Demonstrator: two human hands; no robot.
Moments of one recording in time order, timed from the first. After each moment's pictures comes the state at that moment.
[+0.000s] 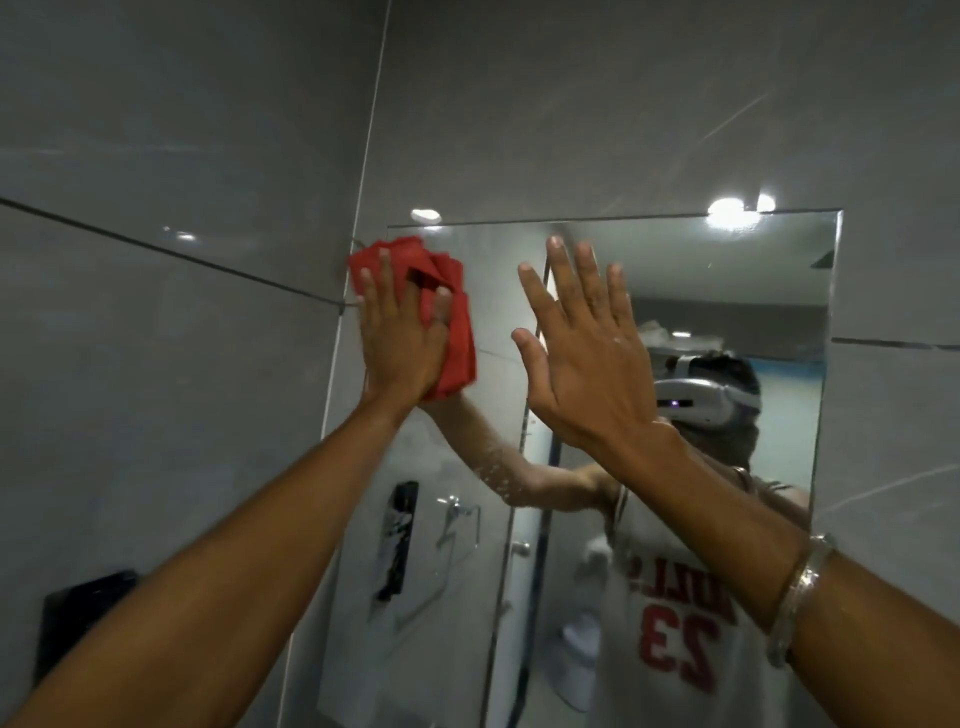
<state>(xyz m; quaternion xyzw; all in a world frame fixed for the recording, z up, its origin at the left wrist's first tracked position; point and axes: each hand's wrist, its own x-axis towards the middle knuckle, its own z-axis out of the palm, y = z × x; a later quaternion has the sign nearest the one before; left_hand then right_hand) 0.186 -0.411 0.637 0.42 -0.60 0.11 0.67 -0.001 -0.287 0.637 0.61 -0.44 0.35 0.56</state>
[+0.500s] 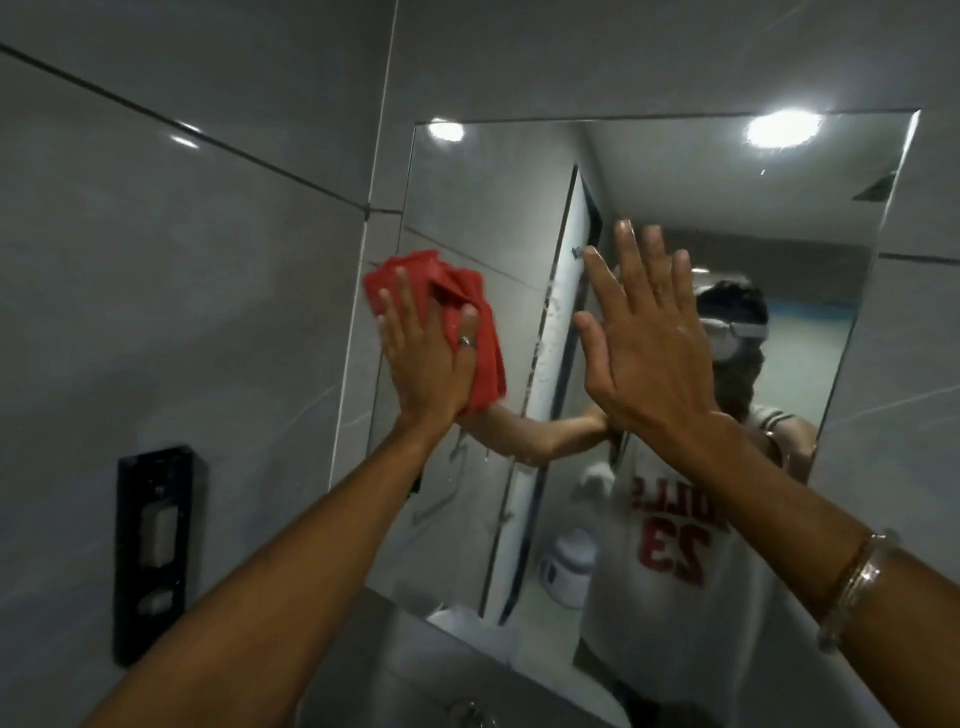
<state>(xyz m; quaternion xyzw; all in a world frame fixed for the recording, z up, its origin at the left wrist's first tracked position) 0.164 -0.408 0.512 0.47 -0.56 0.08 0.67 -0.025 -0.256 0.578 0.63 -0.49 0.30 0.52</state>
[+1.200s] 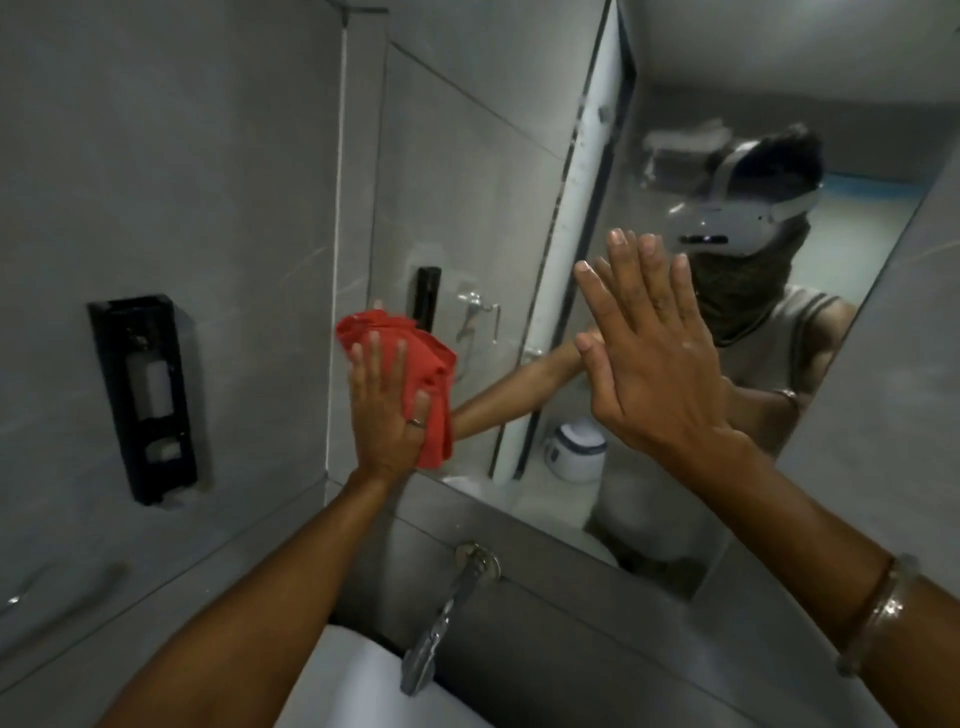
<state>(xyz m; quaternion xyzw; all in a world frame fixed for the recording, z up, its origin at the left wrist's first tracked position) 0.191 -0.398 0.261 0.47 -0.63 0.10 0.61 -0.050 -0.234 0.447 0.70 -0.48 0.23 0.48</state>
